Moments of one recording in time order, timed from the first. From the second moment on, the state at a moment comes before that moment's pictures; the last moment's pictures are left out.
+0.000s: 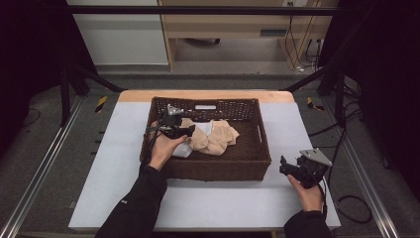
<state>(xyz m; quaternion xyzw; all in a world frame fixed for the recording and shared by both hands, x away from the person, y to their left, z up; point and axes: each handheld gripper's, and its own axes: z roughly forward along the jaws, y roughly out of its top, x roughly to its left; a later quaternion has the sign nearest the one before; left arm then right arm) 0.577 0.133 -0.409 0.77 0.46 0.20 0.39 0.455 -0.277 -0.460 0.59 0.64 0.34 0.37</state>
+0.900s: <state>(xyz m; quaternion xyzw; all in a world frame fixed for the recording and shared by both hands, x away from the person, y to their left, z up) 0.576 0.117 -0.431 0.84 0.42 0.21 0.28 0.456 -0.273 -0.463 0.59 0.65 0.33 0.36</state>
